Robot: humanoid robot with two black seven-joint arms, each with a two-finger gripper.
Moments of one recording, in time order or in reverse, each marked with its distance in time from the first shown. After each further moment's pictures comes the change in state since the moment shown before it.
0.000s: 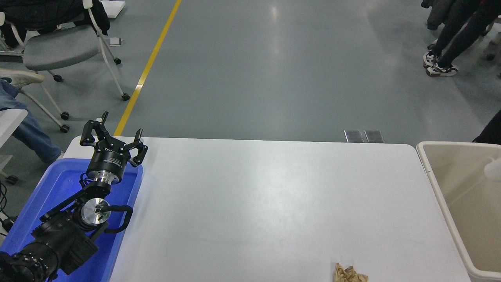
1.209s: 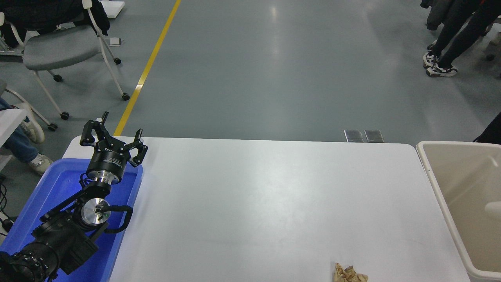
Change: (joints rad) left arm 0.000 0.000 0.000 0.000 0.000 0.000 0.000; right arm -0.278 0.500 0.263 -0.718 0.144 -0.034 0.180
